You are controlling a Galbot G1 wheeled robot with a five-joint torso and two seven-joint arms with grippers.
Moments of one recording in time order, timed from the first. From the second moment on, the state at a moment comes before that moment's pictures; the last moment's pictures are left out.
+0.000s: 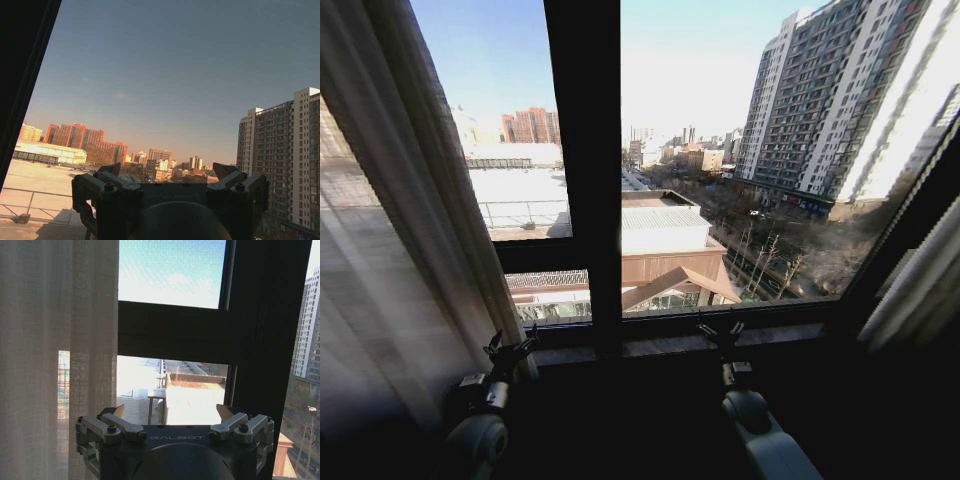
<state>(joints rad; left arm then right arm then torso) 1.39 -1.22 -0.55 -2.08 -0.44 0.22 -0.26 -1.11 1.20 0.37 1.57 0.12 0.33 0.26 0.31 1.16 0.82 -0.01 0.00</state>
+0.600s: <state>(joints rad) 1.32 -1.03 -0.70 -1.88 -0.48 0.13 -0.31 -1.11 1.20 0.37 1.57 0.12 0.33 0.26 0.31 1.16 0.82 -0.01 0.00</state>
